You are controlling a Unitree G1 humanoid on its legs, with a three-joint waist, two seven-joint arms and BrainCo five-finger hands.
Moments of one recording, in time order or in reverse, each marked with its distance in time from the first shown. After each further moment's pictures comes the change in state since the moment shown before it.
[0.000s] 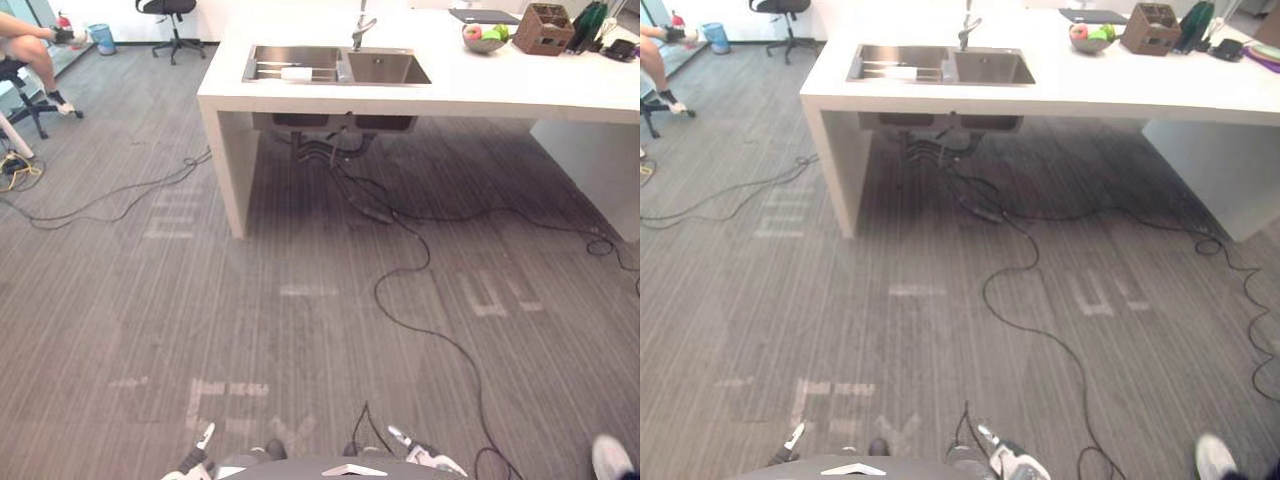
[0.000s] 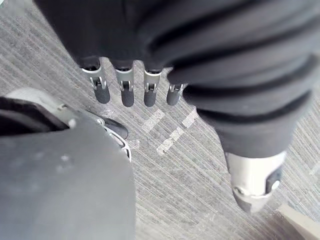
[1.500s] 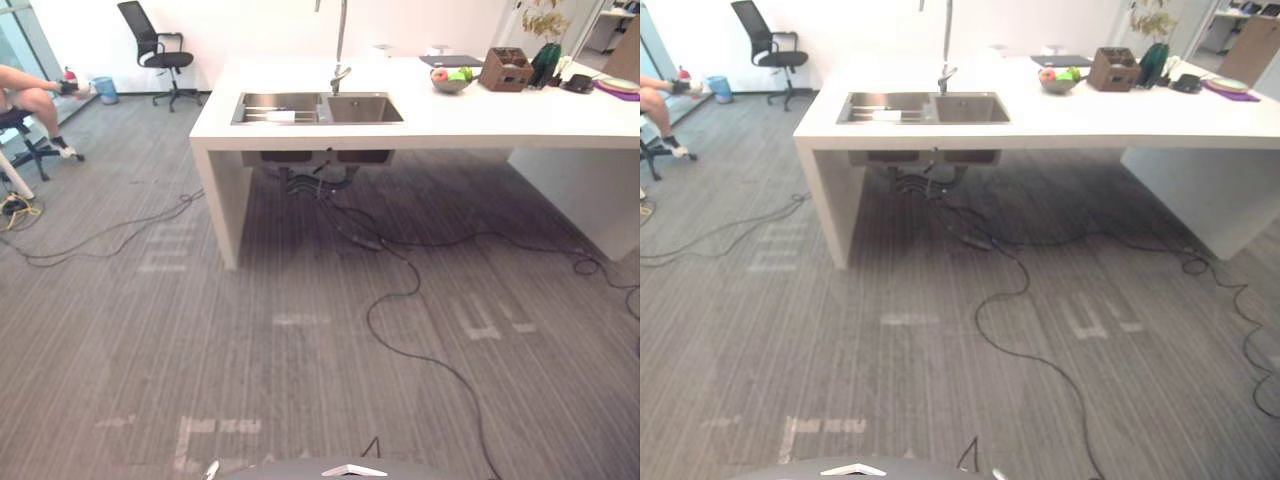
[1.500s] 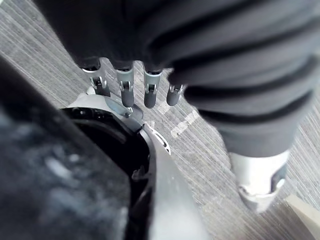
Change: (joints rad) left arm 0.109 -0.010 0.022 0.005 -0.083 0.109 -0.127; right arm 0.172 0.009 -0.053 -0.038 0.076 0.013 0.069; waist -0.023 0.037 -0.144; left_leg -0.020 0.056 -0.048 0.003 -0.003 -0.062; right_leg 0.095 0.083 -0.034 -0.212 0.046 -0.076
